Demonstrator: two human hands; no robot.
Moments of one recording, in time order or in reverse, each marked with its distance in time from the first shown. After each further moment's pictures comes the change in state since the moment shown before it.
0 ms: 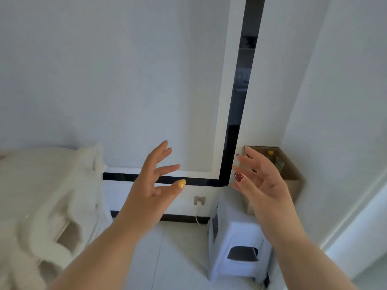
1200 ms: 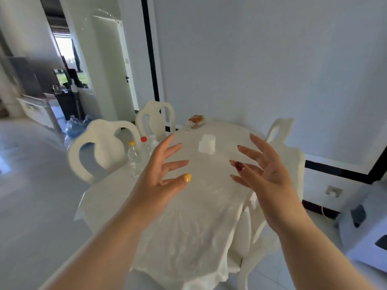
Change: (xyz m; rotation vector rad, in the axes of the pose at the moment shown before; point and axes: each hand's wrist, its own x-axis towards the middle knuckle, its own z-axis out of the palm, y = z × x) left_hand -0.613 0.155 -0.560 0.134 0.371 -0.046; right_hand -0.547 -0.224 0.513 0.265 -0.457 -0.035
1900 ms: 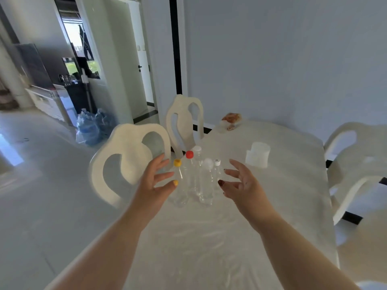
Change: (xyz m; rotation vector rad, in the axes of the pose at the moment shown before) left_hand 0.175 -0.202 -0.273 0.042 0.206 -0.246; right_hand 0.211 0.178 0.283 -0.203 -0.145 0.240
